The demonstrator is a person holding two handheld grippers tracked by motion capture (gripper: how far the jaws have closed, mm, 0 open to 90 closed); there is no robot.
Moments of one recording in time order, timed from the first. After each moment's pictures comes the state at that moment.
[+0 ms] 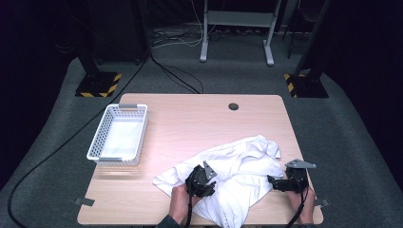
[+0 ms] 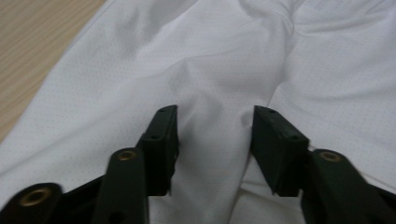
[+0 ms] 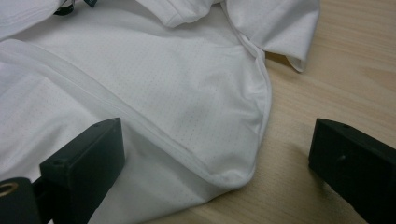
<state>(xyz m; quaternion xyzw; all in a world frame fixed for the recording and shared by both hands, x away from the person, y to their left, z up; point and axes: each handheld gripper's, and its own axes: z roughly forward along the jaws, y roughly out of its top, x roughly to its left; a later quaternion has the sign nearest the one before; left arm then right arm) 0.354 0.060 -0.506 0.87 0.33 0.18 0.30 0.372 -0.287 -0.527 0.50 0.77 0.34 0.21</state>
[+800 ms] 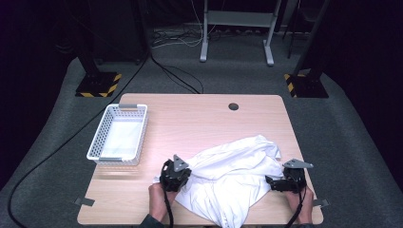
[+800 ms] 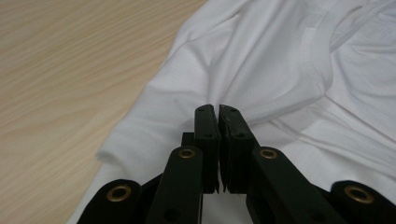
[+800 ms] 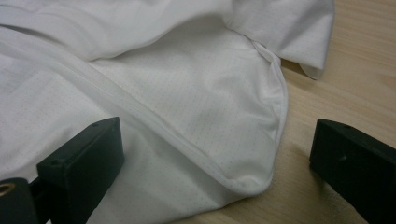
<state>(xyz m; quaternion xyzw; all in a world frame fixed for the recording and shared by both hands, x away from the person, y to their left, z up) 0.354 0.148 -0.486 0.82 0.42 0.17 0.36 0.373 -0.281 -0.528 0.49 0.78 0.34 0.20</state>
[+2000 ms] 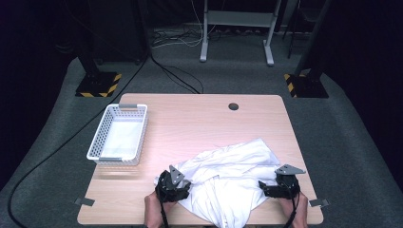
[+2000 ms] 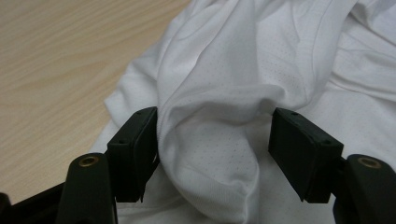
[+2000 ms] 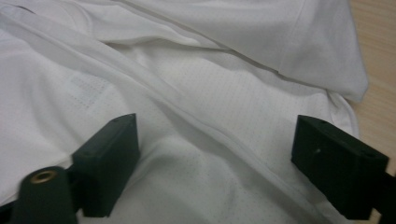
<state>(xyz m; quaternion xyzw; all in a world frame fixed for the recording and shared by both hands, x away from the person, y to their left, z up) 0.332 0.149 -0.514 0.82 0.42 0.22 0.33 0.351 -0.253 -0.523 0.47 0.79 0.34 0.20</state>
